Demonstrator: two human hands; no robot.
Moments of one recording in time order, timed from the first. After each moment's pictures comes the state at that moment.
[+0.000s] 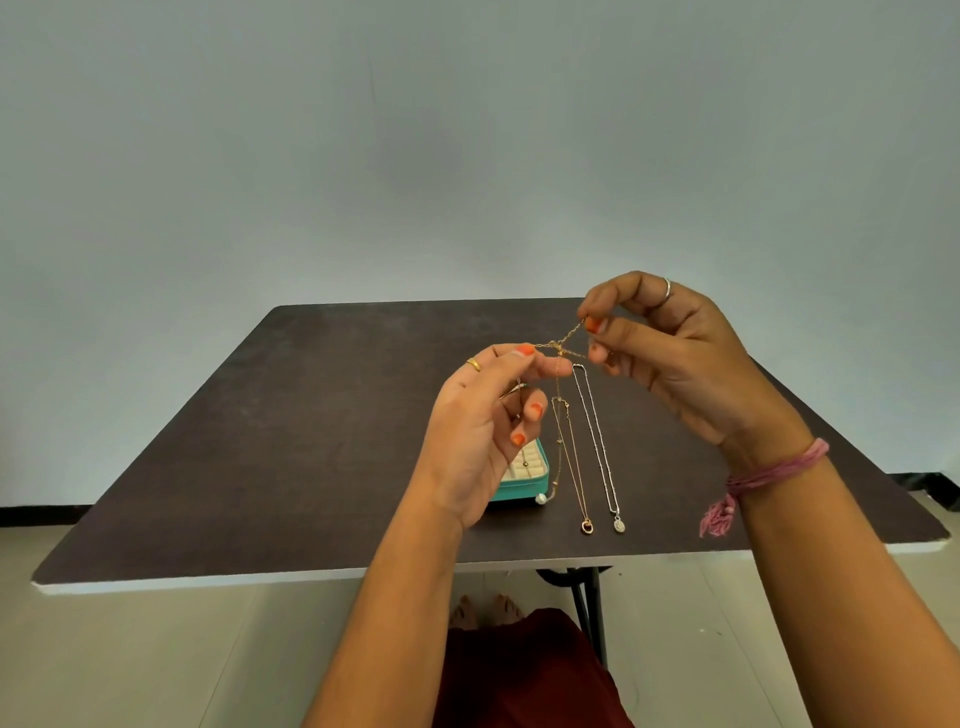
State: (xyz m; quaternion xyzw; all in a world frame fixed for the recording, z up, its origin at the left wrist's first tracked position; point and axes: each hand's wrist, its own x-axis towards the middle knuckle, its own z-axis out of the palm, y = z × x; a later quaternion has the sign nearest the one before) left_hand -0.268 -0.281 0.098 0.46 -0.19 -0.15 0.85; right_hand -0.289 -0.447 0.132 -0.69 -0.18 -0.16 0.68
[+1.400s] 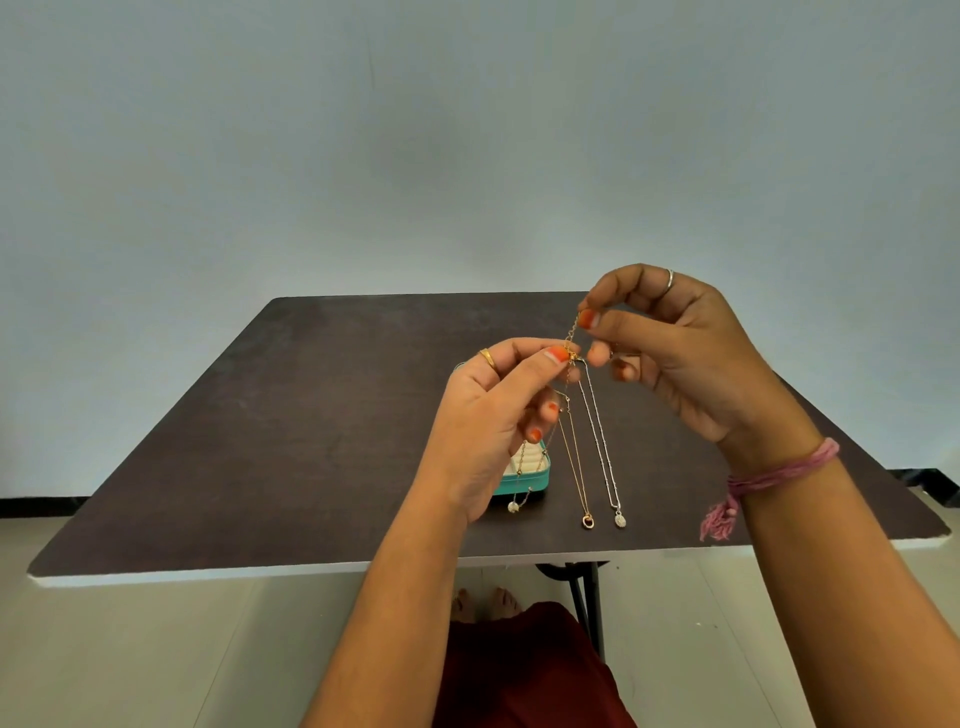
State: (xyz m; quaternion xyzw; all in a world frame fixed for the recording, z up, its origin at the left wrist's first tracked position) left_hand -0.271 -0.281 0.100 0.55 -0.23 -0.11 0.80; right_hand -0.290 -0.439 0.136 -0.70 -0.11 -0.16 0.69
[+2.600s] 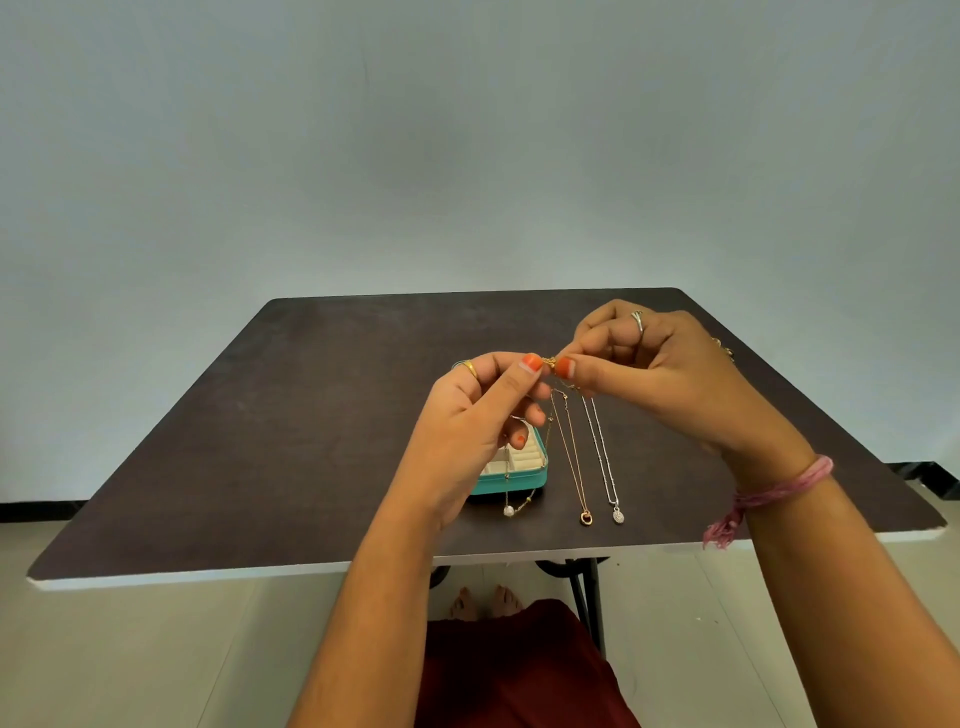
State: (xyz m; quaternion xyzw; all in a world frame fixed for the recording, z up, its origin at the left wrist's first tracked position) left_hand -0.263 -0.269 0.089 0.60 -0.24 -0.12 0.75; right_hand -0.294 -0.447 0.120 -0.84 -0.17 -0.17 0.49
